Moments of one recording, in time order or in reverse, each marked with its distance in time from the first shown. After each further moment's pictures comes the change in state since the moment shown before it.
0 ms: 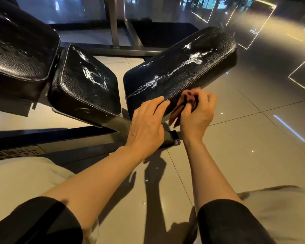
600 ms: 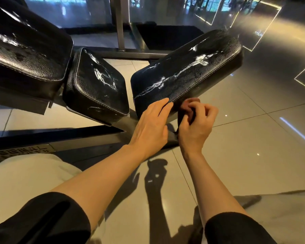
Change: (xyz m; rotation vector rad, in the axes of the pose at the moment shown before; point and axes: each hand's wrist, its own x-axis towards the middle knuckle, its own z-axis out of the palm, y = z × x) left_hand -0.007 -0.004 -0.010 -0.032 -0.062 0.027; right_hand -0.036 -0.007 -0.009 -0.017 0.006 -0.064
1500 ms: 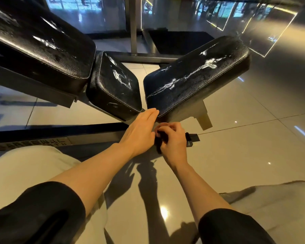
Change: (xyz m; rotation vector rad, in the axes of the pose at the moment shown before) left_hand -0.033 -0.028 -0.033 0.026 -0.241 -0.212; right_hand -0.066 -0.006 0.014 -0.025 -0.569 -0.117
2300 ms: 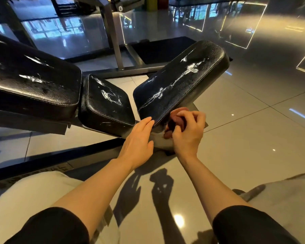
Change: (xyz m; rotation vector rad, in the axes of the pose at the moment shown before) left_hand 0.007 -0.003 -0.001 0.022 0.009 0.087; right_hand 0.033 -0.020 -0.038 0.156 0.549 0.236
